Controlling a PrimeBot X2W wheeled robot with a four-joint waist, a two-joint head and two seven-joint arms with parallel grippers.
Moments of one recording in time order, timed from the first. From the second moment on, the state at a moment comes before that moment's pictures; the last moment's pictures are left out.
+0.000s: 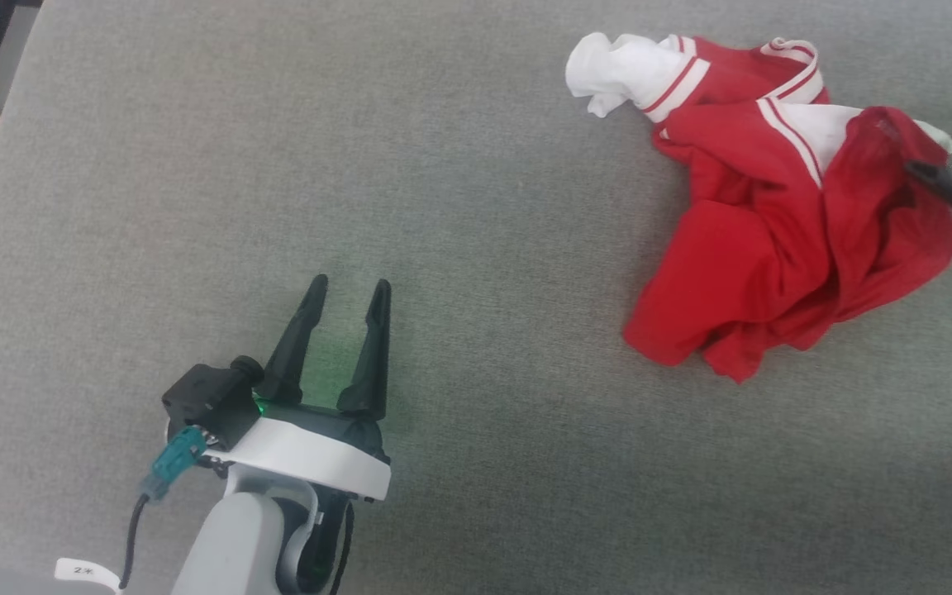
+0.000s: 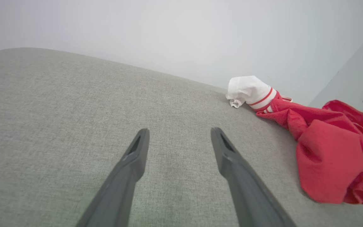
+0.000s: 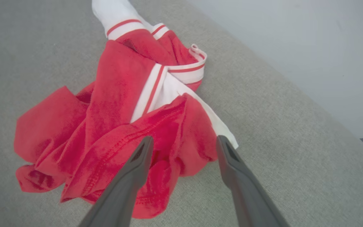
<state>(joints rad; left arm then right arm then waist) -0.23 0.05 -0.15 0.17 -0.39 -0.13 -0.26 -0.88 -1.01 0.66 0.04 1.01 0.13 0.62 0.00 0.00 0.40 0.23</state>
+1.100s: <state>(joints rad) -0.27 0.05 -0.13 0.18 -0.41 -0.13 -0.26 -0.30 -0.88 0.10 -0.08 0.82 0.13 0.84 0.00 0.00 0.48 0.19</state>
